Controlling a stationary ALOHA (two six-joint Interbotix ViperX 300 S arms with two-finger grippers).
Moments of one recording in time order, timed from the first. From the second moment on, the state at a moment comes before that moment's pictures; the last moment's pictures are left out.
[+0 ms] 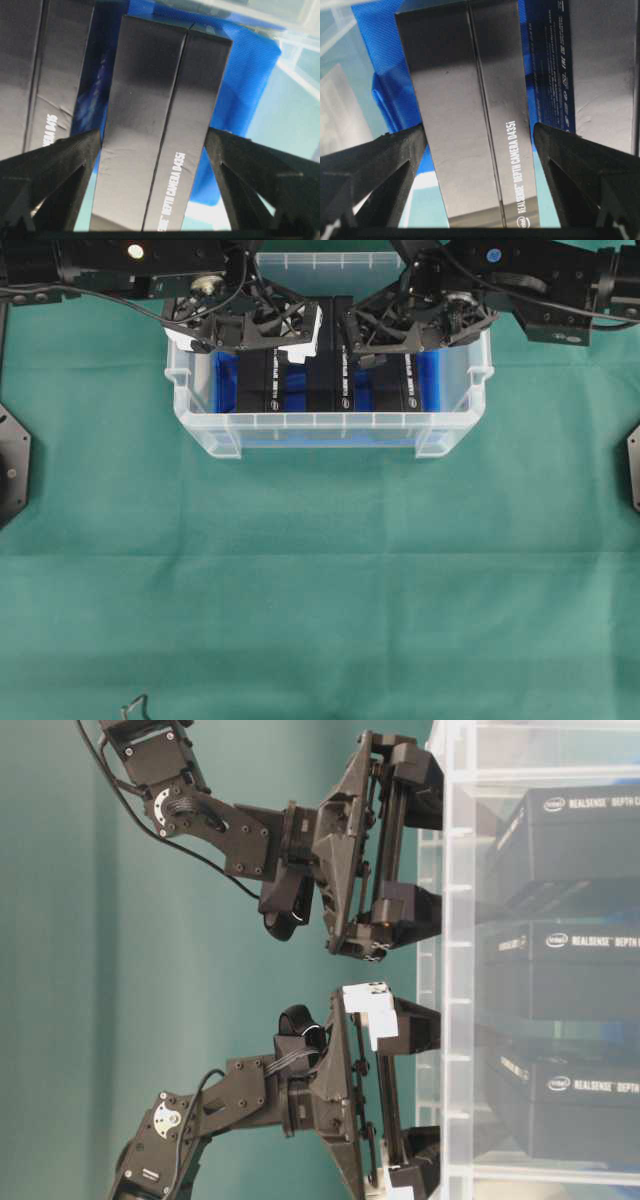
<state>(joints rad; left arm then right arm) 0.29 0.12 0.20 0.07 1.06 -1.15 -0.27 0.10 0.22 -0.12 1.03 1.26</state>
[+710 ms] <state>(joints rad) 0.29 0.12 0.20 0.06 1.06 -1.14 -0.27 0.10 0.22 -0.12 1.03 1.25</state>
